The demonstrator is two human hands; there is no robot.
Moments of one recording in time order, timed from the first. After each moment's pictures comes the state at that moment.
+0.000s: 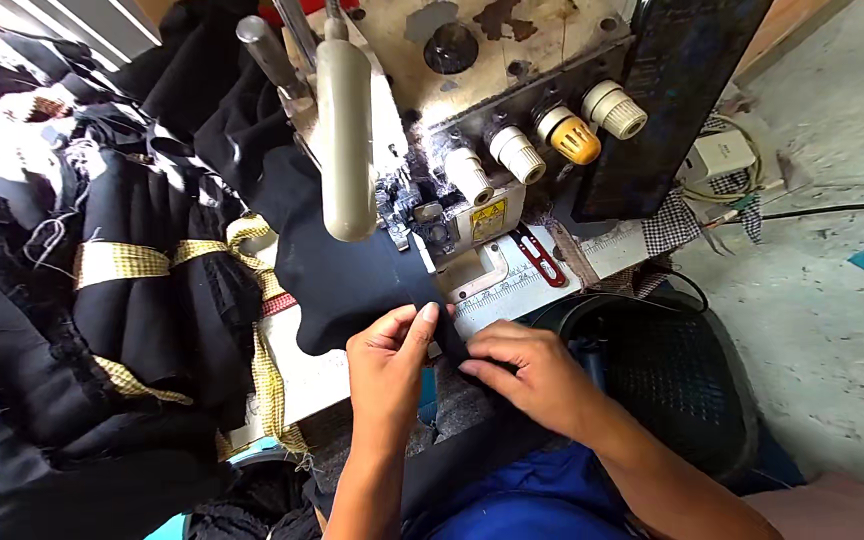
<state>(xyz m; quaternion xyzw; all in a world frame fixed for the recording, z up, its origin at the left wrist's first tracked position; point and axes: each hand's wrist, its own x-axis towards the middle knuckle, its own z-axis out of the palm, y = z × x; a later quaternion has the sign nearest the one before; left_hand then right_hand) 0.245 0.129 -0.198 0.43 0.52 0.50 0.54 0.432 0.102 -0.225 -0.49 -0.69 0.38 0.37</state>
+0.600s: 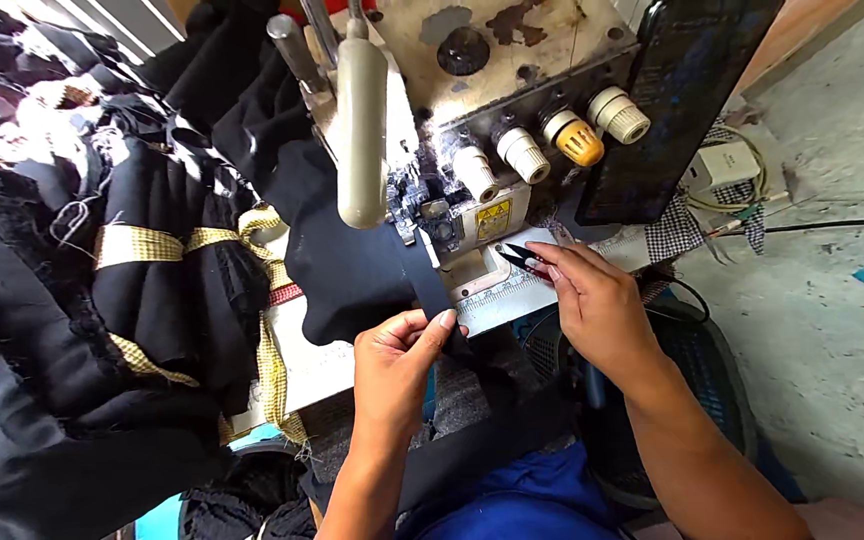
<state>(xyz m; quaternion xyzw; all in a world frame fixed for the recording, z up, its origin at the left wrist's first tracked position) 0.250 0.121 -0.184 0.37 0.52 0.50 0.59 0.482 0.143 -0.210 -0.61 -0.71 0.15 0.32</state>
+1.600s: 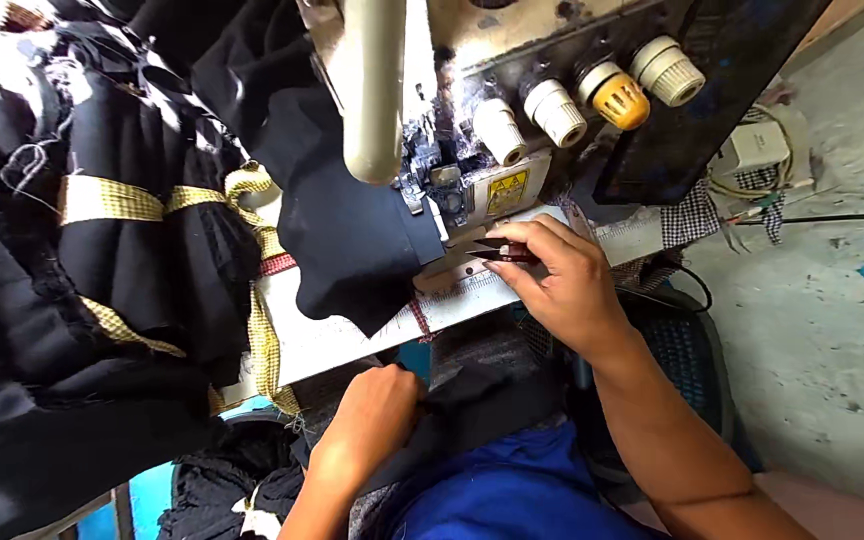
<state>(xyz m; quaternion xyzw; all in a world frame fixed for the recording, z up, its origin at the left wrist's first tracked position) 0.201 0.086 -0.208 0.77 0.49 -0.18 0.37 0.450 0.163 -0.204 -0.52 -0.75 0.20 0.35</state>
